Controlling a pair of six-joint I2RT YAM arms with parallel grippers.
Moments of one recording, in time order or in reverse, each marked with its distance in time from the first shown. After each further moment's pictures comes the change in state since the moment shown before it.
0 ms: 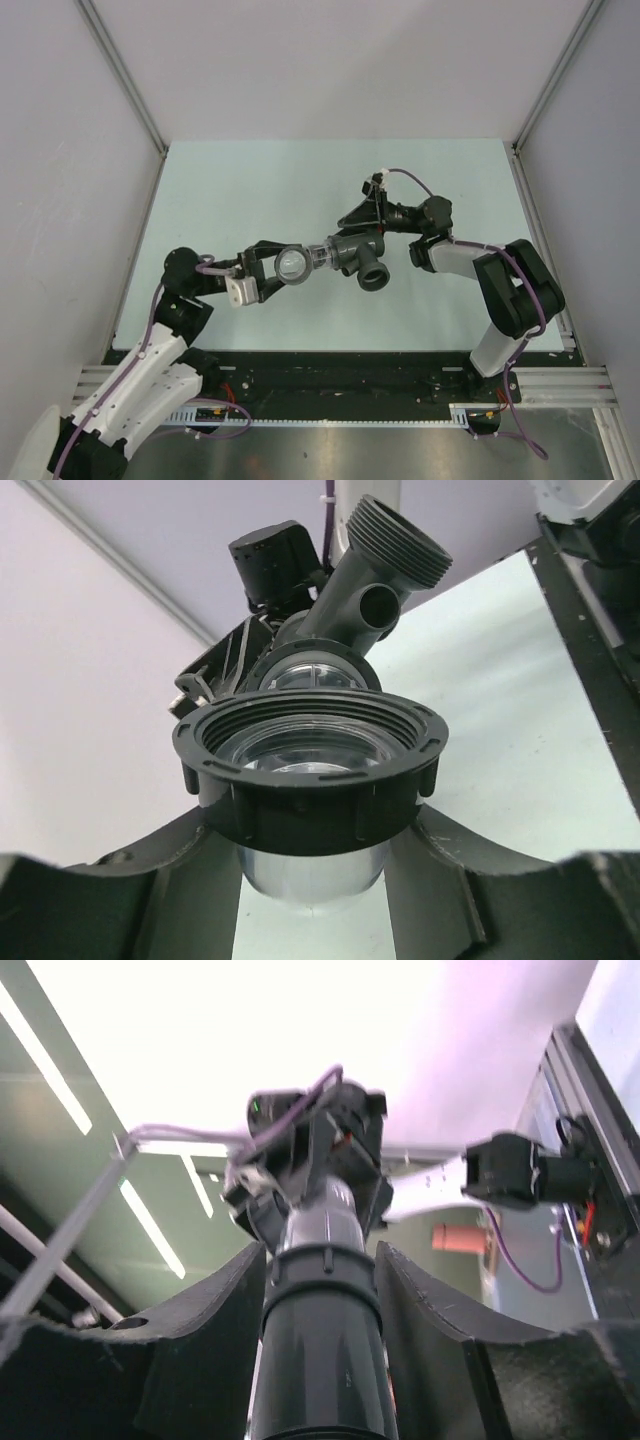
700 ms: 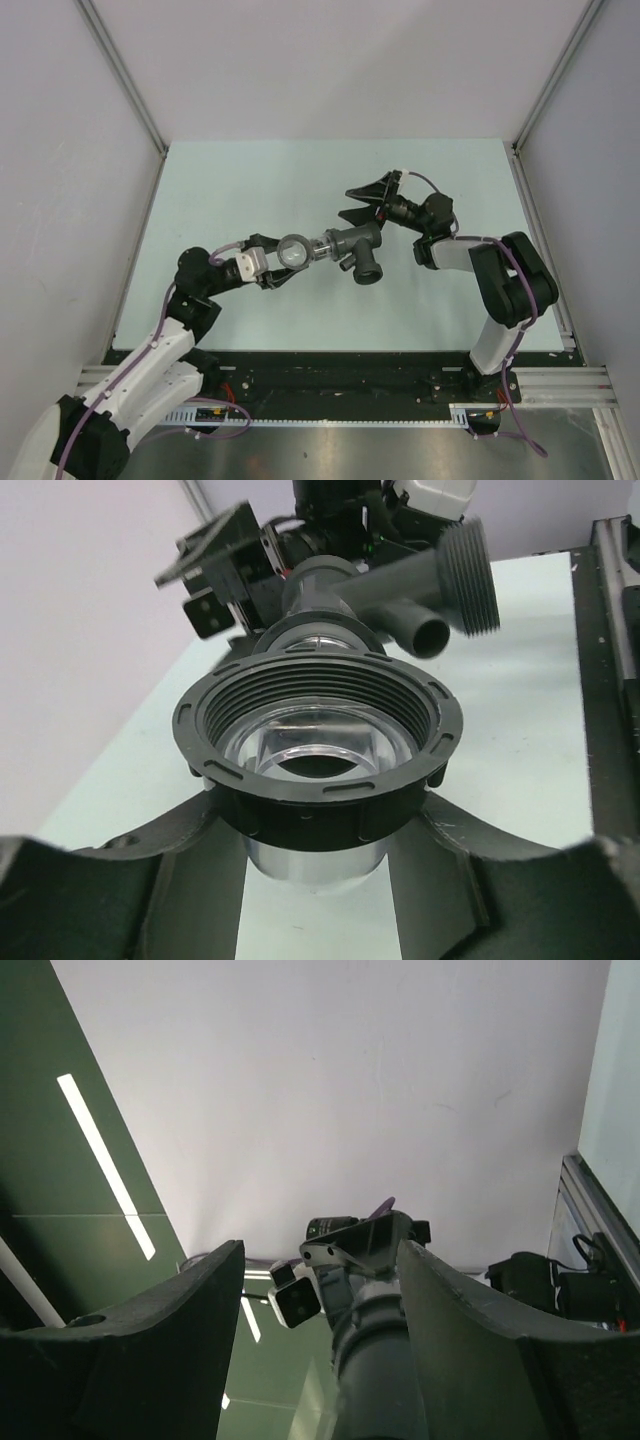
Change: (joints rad) left arm 0.000 0.055 -0.082 0.108 -0.214 -0.240; right arm -0.063 0.074 -0.003 -0.058 0.292 0.034
